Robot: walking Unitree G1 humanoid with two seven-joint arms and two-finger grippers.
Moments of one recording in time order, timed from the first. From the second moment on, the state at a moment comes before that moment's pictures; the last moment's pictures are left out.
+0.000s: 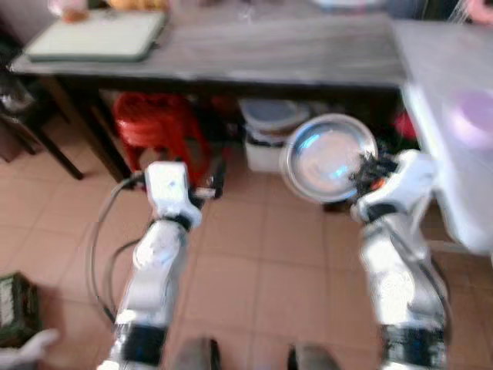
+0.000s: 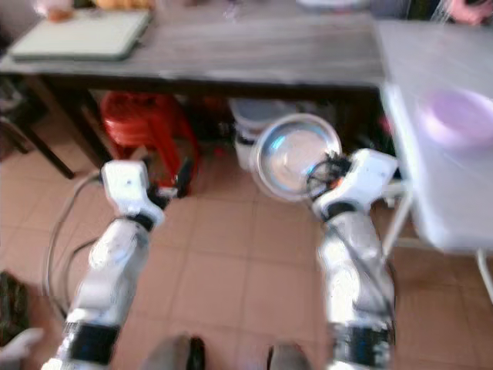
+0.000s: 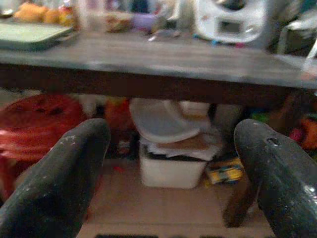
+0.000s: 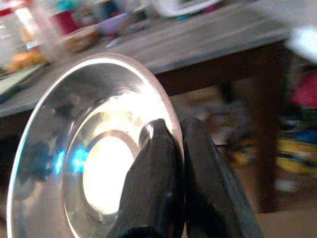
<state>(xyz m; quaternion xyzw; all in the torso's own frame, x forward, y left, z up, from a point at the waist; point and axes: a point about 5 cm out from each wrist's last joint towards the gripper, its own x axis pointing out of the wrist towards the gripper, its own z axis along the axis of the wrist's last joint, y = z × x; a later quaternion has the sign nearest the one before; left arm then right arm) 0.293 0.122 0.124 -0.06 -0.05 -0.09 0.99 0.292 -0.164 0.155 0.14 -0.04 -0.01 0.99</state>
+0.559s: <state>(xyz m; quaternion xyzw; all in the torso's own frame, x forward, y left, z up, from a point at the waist) 0.289 0.116 0.121 -0.05 -0.05 -0.11 0.99 0.297 -0.162 0.159 0.13 -0.06 -0.02 0.99</state>
